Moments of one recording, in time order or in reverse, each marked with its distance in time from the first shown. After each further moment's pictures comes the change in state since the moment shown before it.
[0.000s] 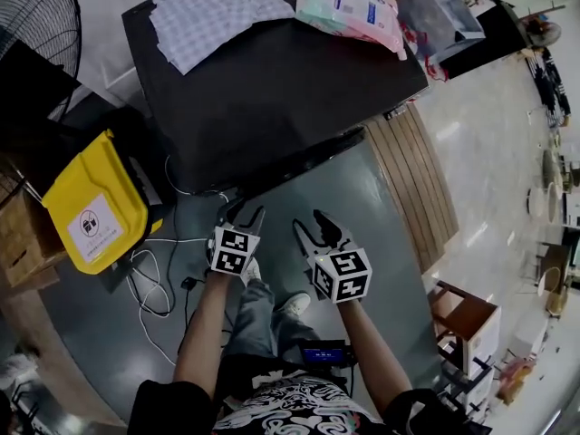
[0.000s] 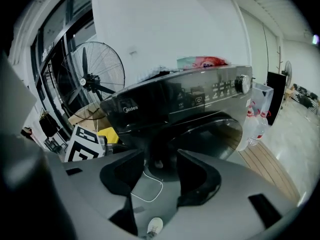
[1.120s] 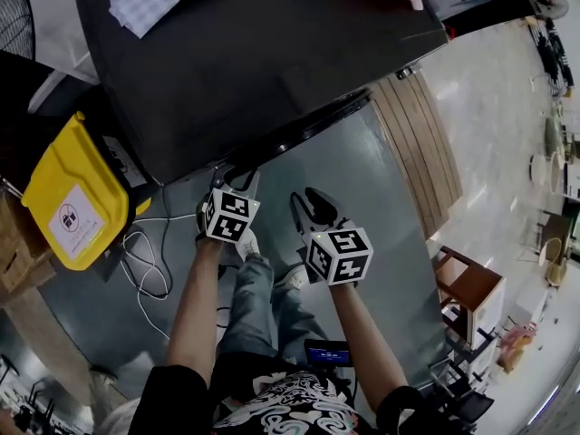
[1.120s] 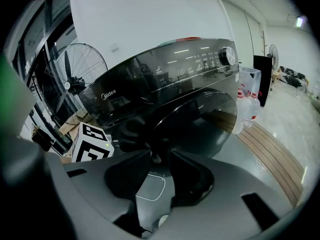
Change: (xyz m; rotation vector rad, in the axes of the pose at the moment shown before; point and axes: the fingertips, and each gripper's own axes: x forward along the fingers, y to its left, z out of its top) left arm 0.064 0.005 -0.021 0.133 0.097 -0.047; right arm 0.035 -0.025 -0.046 0.165 0.033 -0.051
